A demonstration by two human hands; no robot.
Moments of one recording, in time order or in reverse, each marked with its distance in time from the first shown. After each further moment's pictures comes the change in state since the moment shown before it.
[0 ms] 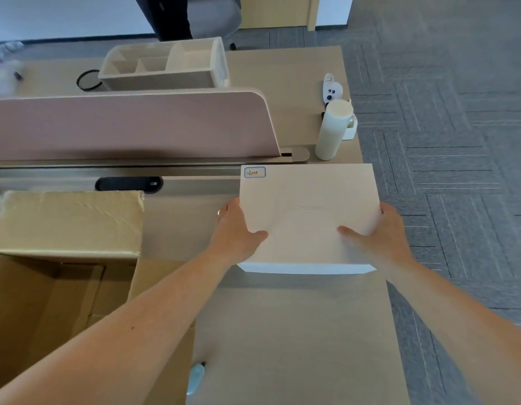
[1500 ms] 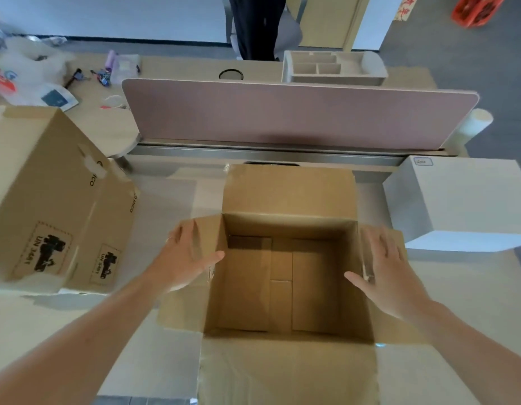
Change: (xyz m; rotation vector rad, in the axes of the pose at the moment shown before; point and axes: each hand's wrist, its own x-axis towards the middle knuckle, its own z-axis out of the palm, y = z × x) left_hand -0.064 -0.431 -0.365 0.262 -0.116 -0.004; right_hand -0.286 -0.141 0.290 -0.745 -0.160 -0.392
